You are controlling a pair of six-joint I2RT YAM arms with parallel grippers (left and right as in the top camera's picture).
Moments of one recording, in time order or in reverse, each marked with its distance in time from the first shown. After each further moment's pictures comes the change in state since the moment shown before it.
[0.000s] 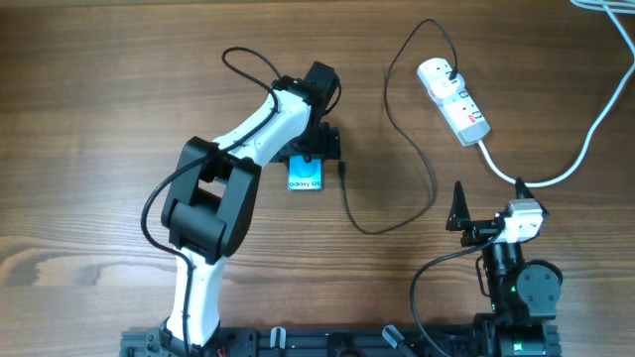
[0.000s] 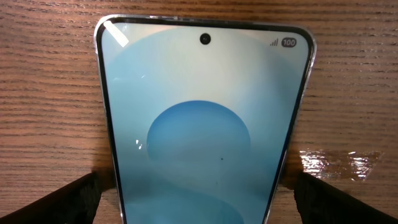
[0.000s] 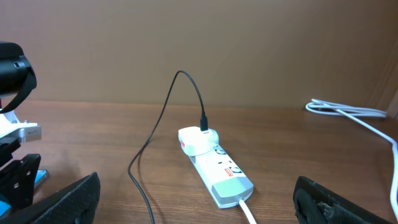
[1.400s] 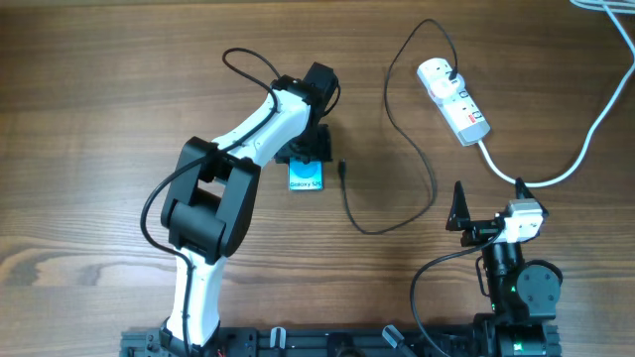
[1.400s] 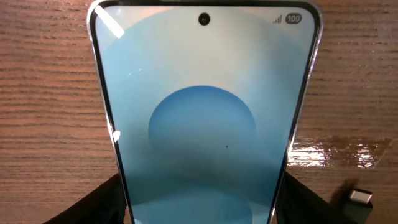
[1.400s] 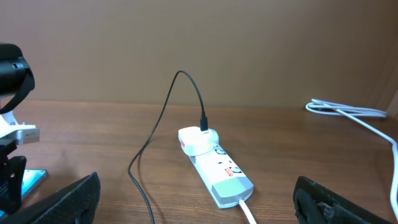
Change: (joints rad) left arm 0.000 0.000 0.001 -0.027 0.008 0.021; right arm 0.000 0.000 0.000 0.000 0.000 0.000
